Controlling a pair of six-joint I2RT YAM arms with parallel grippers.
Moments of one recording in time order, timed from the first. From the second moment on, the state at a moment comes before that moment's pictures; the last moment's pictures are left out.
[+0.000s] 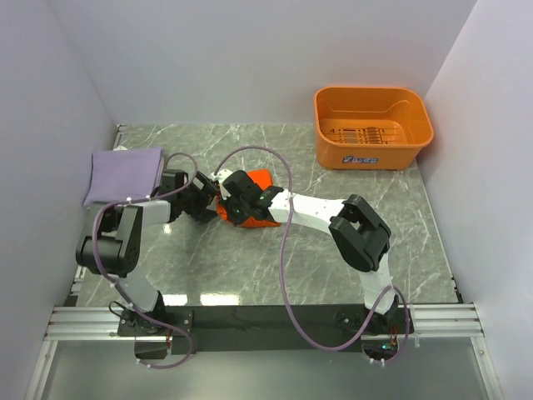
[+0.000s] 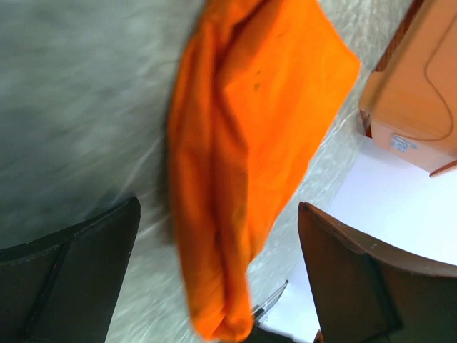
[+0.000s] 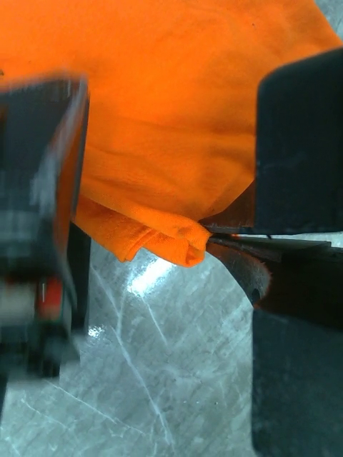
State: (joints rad) left arm -0.14 1.68 0.75 0.17 0.43 -1.09; right arm 0.92 2.00 1.46 -0.28 -0.02 0.16
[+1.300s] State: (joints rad) left arm -0.19 1.81 1.38 -0.40 -0.53 -0.18; right arm 0.90 1.56 1.22 -0.39 0.09 0.20
